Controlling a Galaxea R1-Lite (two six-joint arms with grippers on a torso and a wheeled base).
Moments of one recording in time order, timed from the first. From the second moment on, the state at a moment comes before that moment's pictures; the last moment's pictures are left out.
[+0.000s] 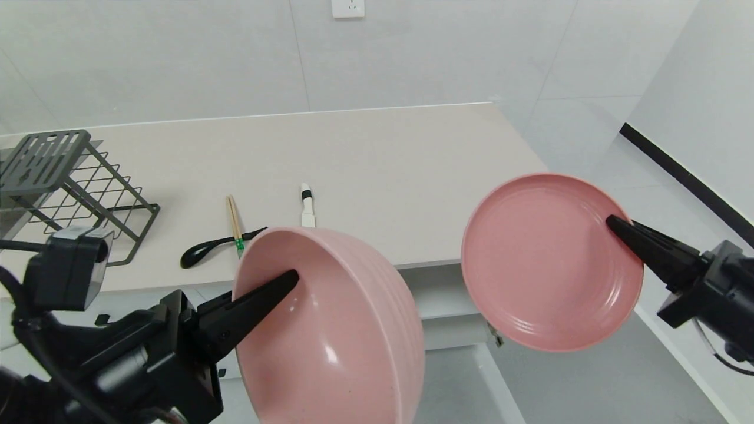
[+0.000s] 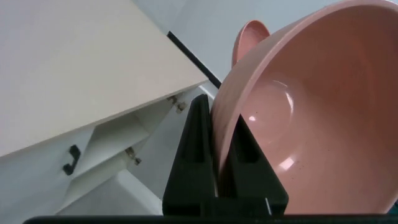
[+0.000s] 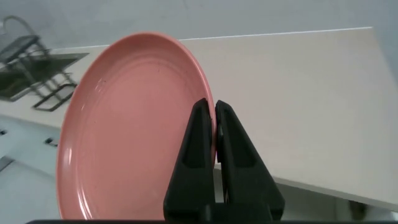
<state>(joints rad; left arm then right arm) -0.81 1.35 -0.13 -1.39 -0.09 -0.39 0.31 1.43 -0.07 -1.57 0.28 0.16</state>
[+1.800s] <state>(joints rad) -0.92 1.29 -0.01 -1.34 0.41 0.04 0.39 1.46 0.00 -1.57 0.14 0.00</state>
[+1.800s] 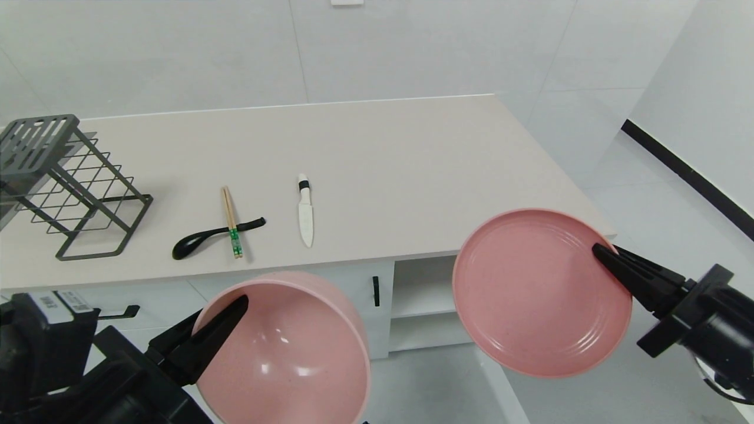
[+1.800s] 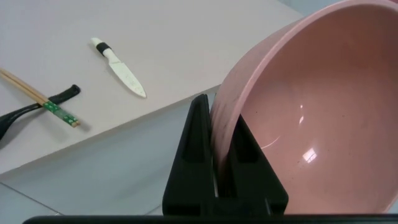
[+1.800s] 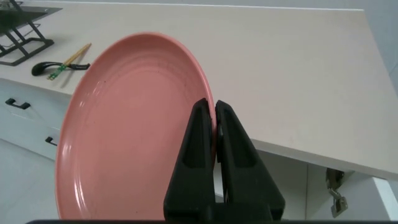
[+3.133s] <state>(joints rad) -0.90 1.28 0.00 -1.33 0.40 0.04 0.41 1.46 0.00 -1.56 0.14 0.00</state>
